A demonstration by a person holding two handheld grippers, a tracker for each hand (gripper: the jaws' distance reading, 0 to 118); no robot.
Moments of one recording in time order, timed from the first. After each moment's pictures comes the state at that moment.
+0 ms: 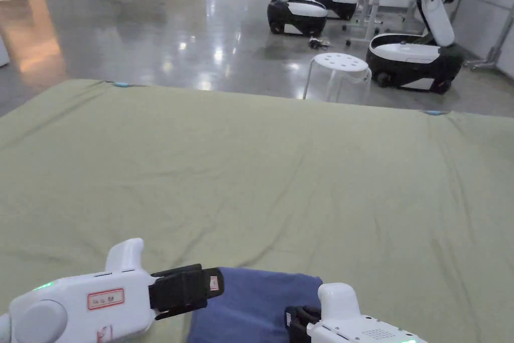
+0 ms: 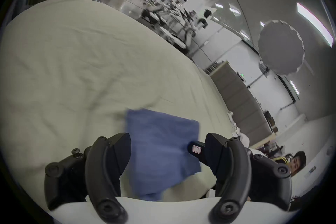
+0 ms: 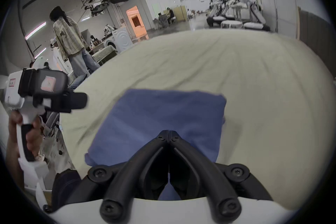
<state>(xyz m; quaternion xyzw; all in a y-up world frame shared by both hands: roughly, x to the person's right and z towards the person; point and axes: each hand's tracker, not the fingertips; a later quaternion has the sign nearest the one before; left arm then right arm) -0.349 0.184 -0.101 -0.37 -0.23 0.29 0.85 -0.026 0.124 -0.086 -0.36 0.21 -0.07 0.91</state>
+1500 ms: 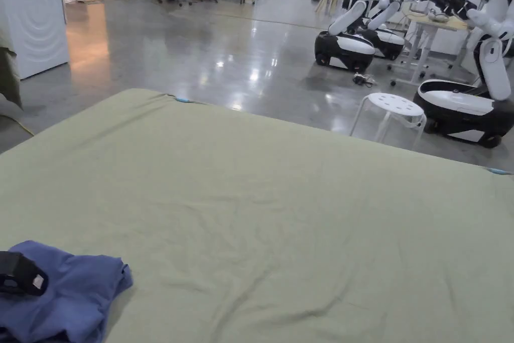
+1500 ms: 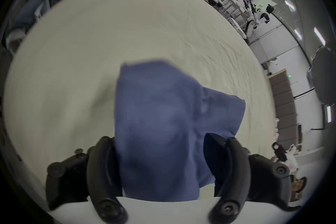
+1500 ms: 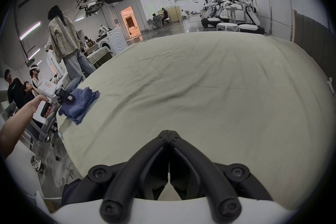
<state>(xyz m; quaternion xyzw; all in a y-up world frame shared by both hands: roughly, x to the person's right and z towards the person) -0.686 0.170 -0.163 -0.54 -0.04 0.23 0.81 -0.063 0.160 -0.067 -0.35 0.16 -0.06 0.92</state>
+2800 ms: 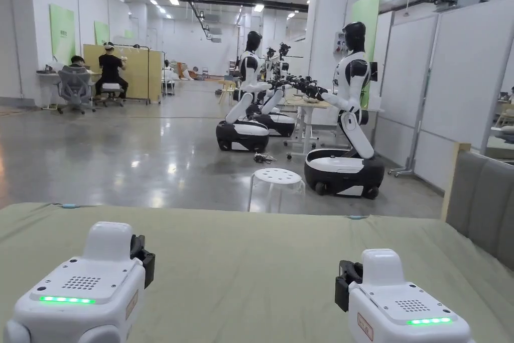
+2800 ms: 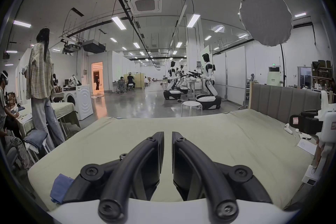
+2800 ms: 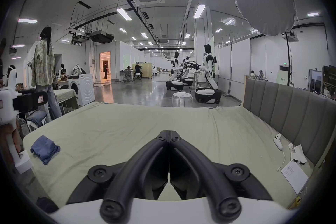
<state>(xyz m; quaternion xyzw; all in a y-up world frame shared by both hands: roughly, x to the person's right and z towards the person) -0.237 0.336 -0.091 -0.05 -0.05 -0.02 1.00 0.106 0.320 -0.049 -0.09 0.00 0.02 1.00</state>
